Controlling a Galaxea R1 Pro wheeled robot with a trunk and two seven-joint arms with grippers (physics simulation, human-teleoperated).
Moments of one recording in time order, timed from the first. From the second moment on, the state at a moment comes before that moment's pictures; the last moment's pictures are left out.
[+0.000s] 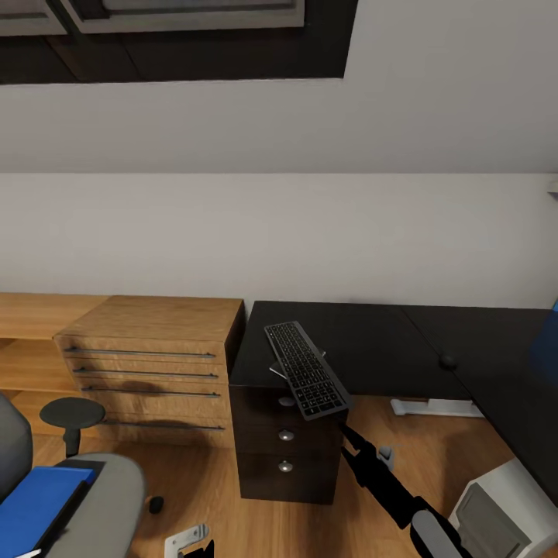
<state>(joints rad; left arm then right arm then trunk) -0.16 -0.09 0.03 -0.60 0.23 -0.04 0.08 -0.27 -0.07 0.04 -0.81 -1.19 0.38 0.63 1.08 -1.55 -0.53</state>
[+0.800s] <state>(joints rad) -0.16 -0.09 0.03 -0.60 0.23 -0.04 0.08 -0.27 -0.07 0.03 -0.81 -1.27 0.38 0.63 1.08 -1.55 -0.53</state>
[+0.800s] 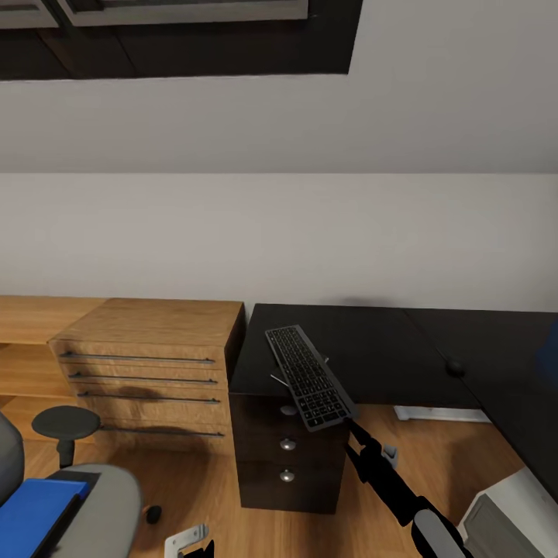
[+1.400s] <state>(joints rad) -0.16 -0.09 0.03 -0.60 0.23 -0.04 0.08 -0.27 -0.07 0.03 -0.80 -1.27 0.38 0.63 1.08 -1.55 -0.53</state>
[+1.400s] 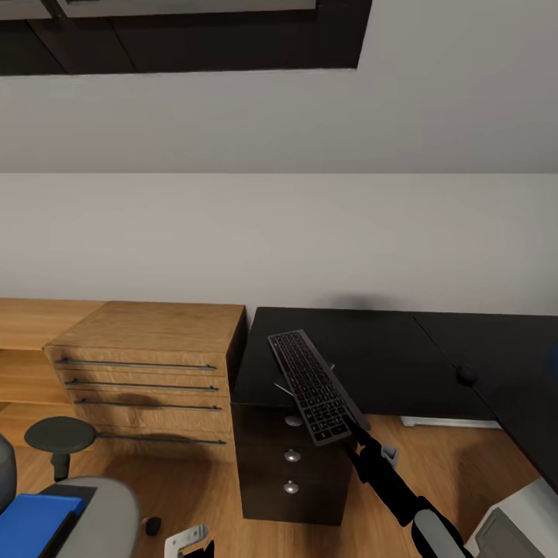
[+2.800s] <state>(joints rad) -0.16 -0.09 0.03 -0.60 0.23 -0.04 0.08 -0.27 -0.07 0.02 -0.80 -1.28 0.38 0.60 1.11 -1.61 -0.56</state>
